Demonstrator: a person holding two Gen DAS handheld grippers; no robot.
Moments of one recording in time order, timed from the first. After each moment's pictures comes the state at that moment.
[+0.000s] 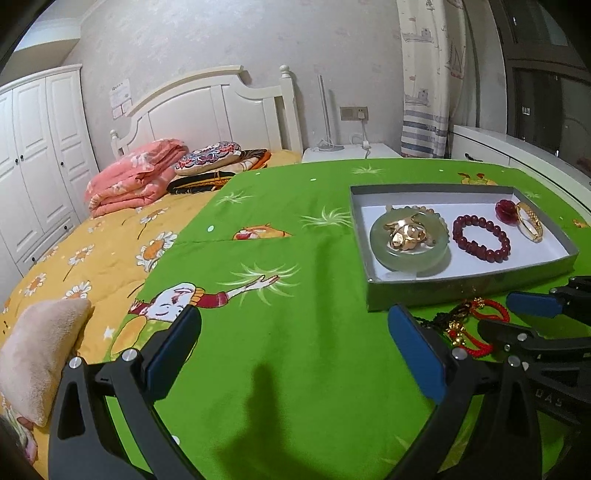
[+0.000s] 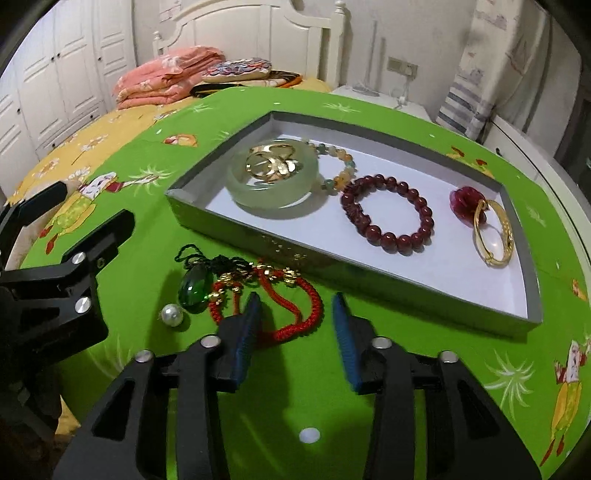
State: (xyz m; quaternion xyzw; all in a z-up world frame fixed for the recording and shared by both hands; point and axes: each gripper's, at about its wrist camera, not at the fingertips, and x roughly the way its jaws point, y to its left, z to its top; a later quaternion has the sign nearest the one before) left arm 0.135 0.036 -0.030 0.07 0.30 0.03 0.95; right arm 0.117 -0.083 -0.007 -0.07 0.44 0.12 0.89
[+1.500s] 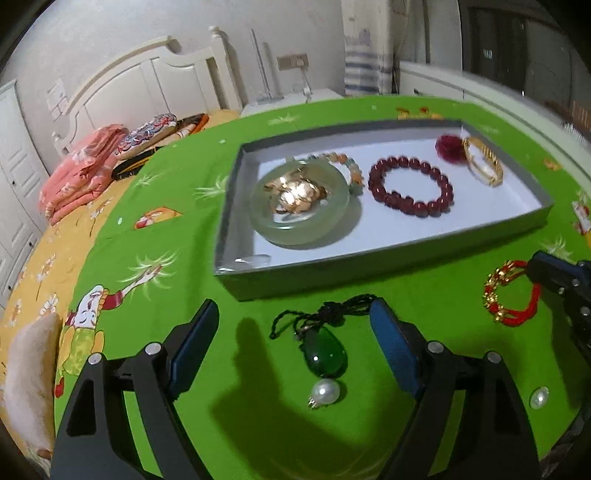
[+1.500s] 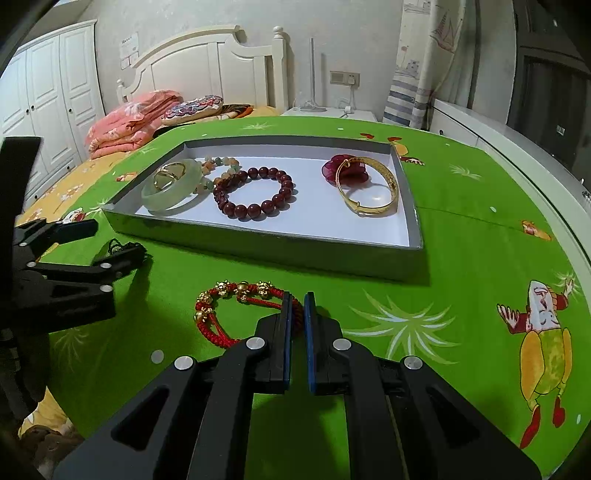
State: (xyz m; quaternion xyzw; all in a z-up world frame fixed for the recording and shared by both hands) left arm 0.169 -0.048 -0.053 0.13 0.40 -0.06 0.90; right arm 0.081 -0.195 -0.013 0.00 0.39 0.06 0.92
